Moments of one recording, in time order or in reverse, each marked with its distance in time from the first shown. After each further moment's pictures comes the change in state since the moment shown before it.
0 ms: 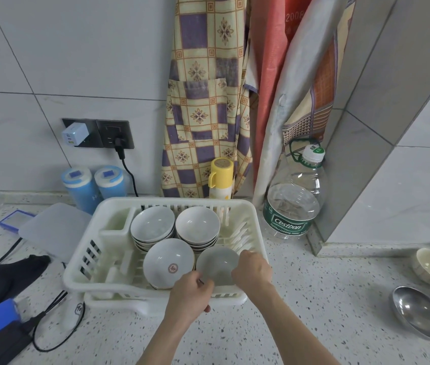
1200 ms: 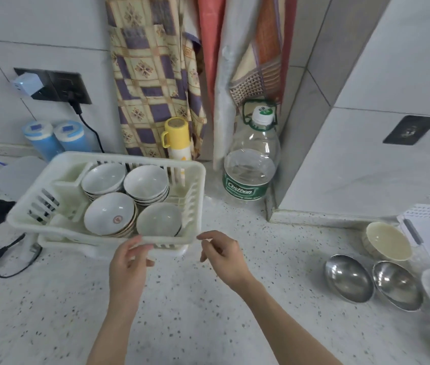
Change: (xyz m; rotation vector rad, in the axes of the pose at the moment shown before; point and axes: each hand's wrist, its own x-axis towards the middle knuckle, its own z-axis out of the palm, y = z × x) left_hand -0.059 0.013 0.093 -0.538 0.587 -0.053; right_hand -0.054 0.143 -0.009 0.996 -0.145 -0.454
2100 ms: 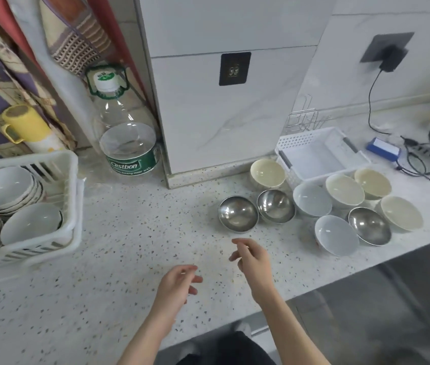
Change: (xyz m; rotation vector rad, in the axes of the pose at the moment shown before) left_hand -0.189 -0.051 0.174 0.357 -0.745 -0.233; right_hand -0.191 0.098 -0.176 0.367 0.665 0.402
